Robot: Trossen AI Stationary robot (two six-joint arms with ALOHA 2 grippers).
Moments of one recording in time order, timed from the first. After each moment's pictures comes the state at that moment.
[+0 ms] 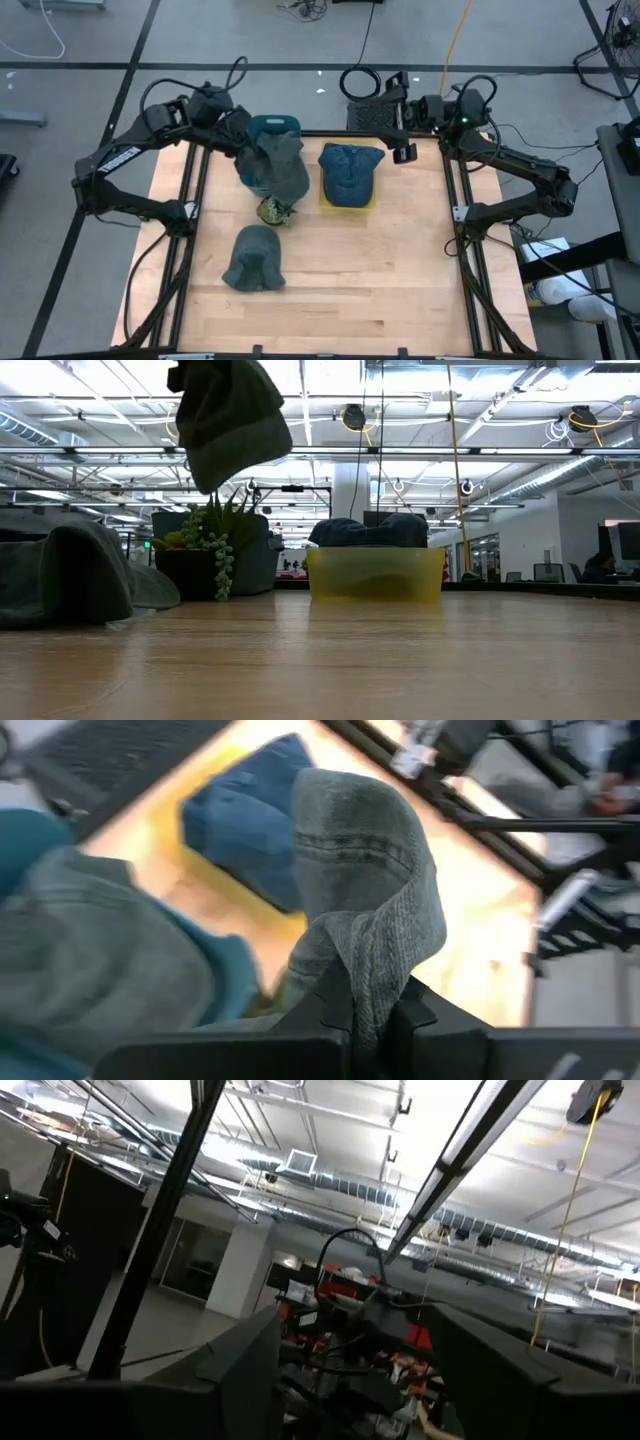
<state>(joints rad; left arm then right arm) 0.47 1.21 1.53 -1.04 0.31 -0.29 -0.49 1.26 1.18 0.70 -0.68 0.04</state>
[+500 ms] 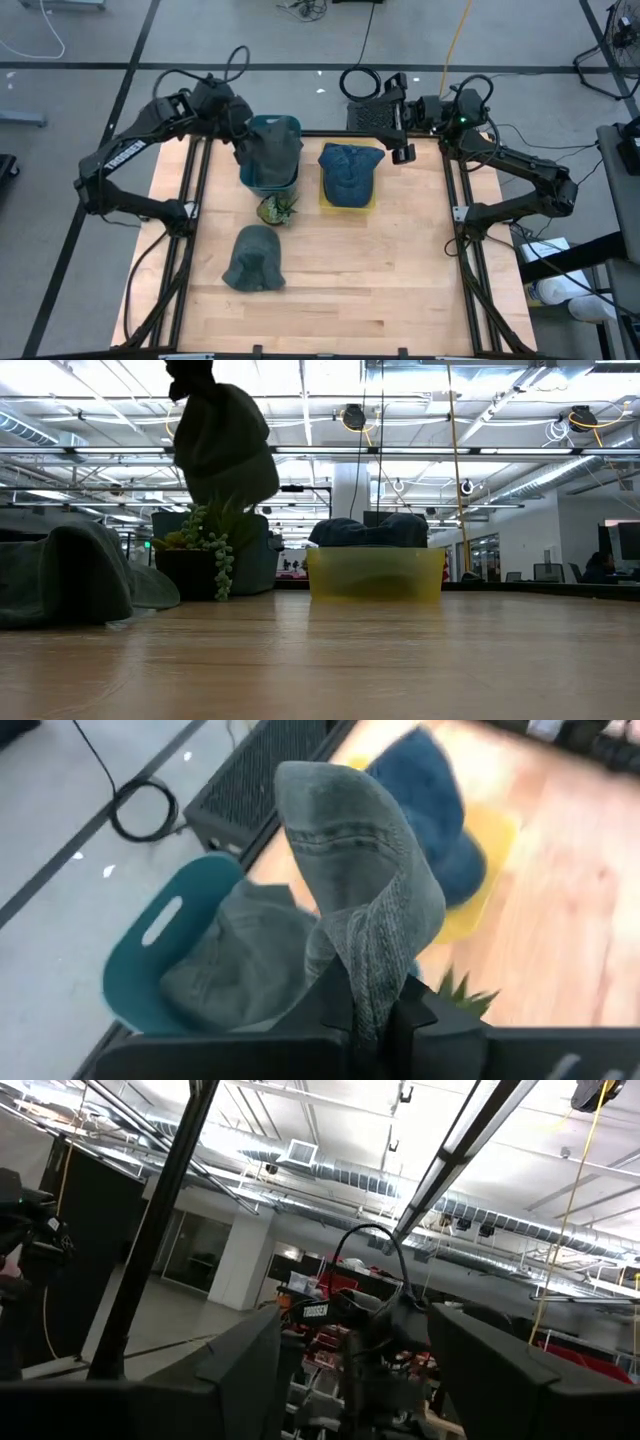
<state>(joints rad) 0.58 1.24 1.53 -1.07 0.09 0.04 -0.49 1.26 1.18 0.67 -0.68 0.02</state>
